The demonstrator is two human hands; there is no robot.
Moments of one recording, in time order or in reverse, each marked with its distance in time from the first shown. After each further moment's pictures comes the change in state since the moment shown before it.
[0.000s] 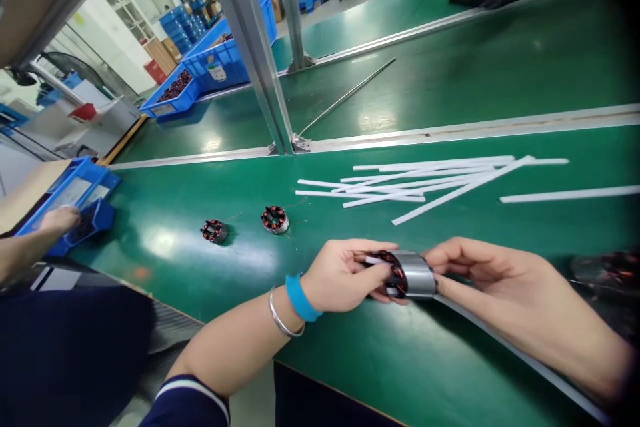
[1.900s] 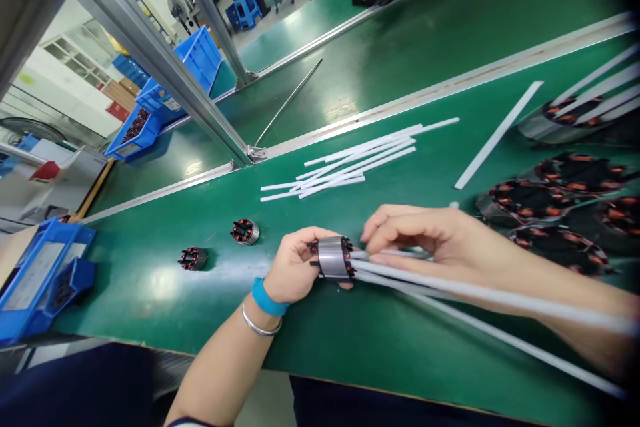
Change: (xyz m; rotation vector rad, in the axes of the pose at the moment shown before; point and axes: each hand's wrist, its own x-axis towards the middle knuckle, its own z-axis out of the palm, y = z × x) left_hand -0.003 0.016 -0.006 0.070 -0.069 0.115; right_hand -0.011 -0.022 -0.023 -0.025 -0.234 -0.270
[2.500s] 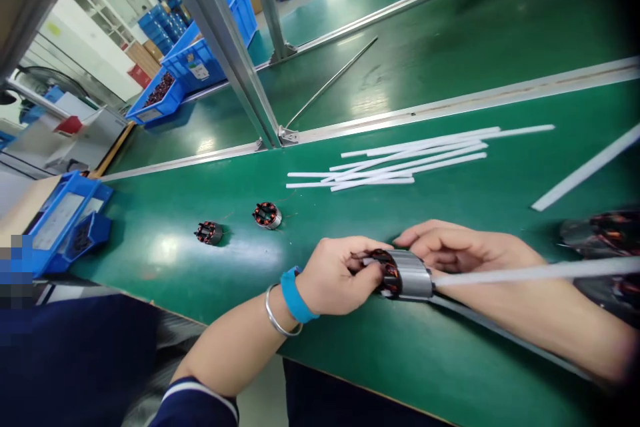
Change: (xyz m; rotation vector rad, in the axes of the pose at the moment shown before) left_hand -0.007 -0.019 0.006 0.378 0.035 0.131; right_hand 0.002 0.034 0.026 0.197 0.176 0.259
